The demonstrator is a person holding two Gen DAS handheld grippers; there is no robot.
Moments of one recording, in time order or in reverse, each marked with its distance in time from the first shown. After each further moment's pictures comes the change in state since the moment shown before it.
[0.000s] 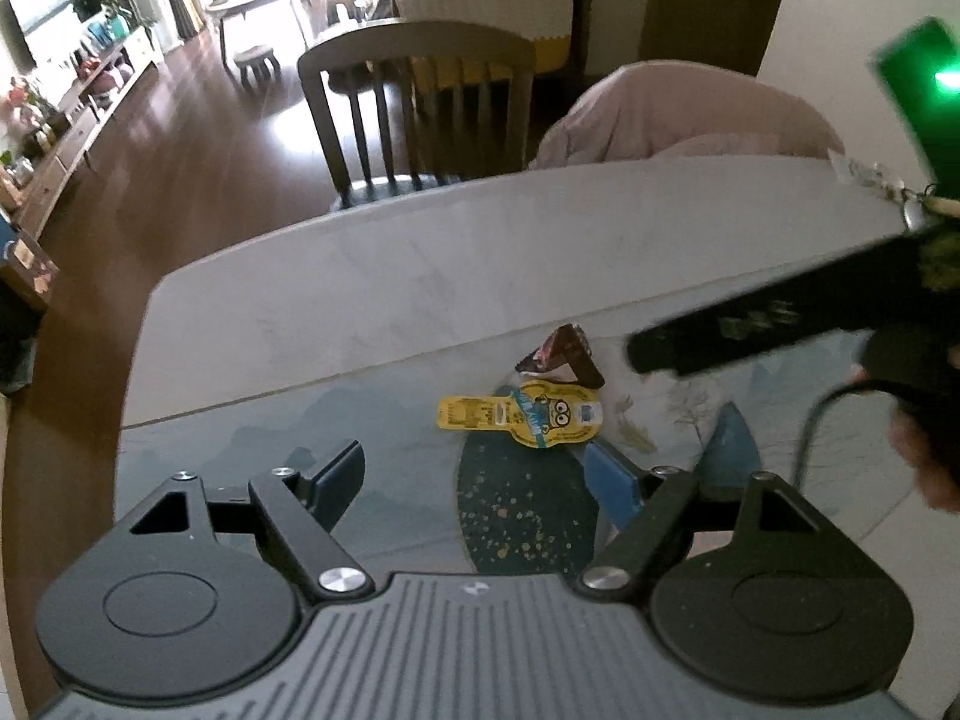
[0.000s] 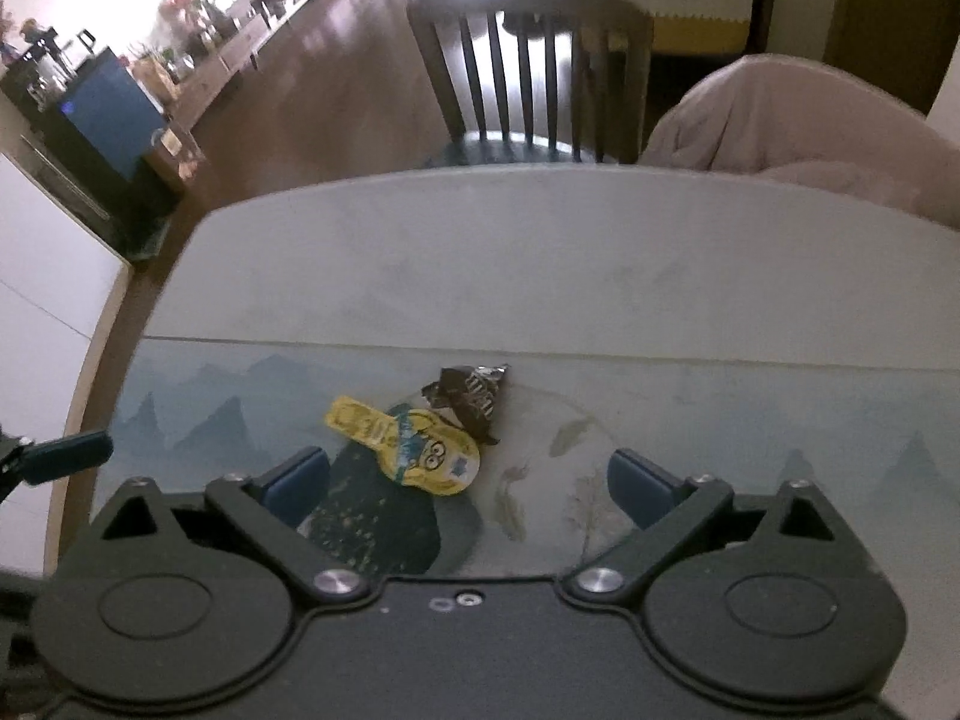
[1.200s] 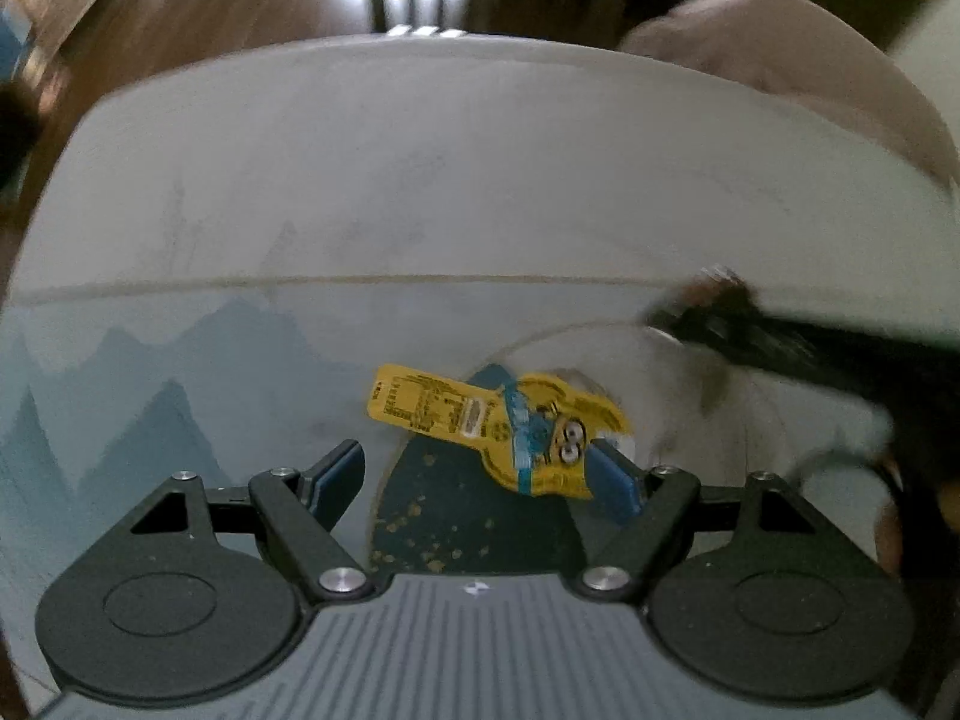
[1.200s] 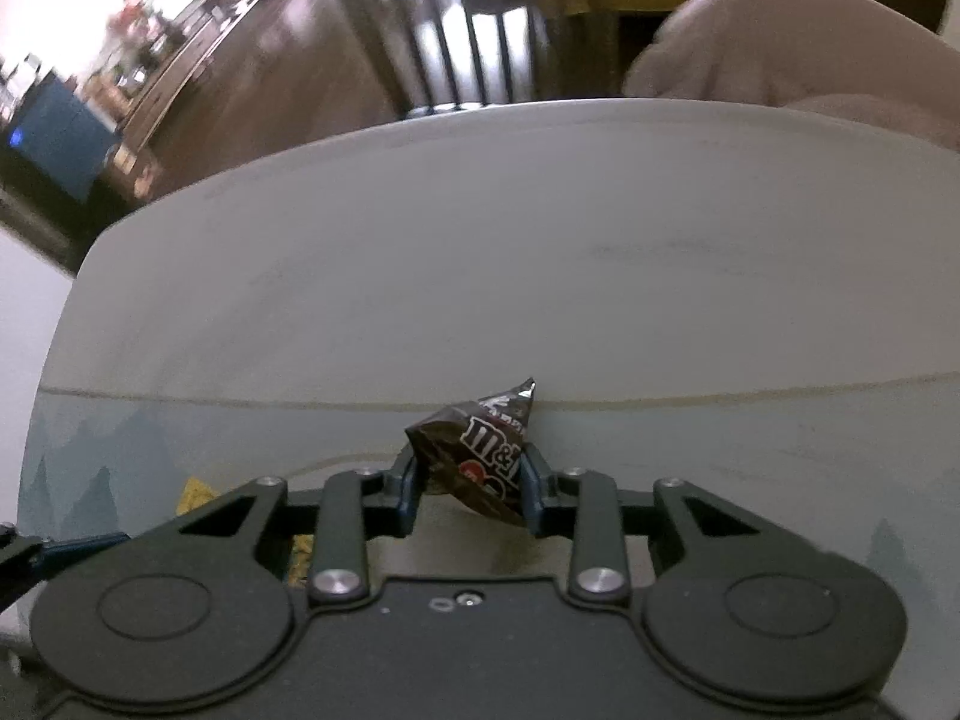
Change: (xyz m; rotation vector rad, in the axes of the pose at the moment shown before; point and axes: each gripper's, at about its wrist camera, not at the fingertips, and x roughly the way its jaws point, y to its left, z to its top) left arm 0.134 0.003 0.033 -0.321 0.262 0.003; right arm 0.074 -0.061 0.005 0.106 -0.011 -0.029
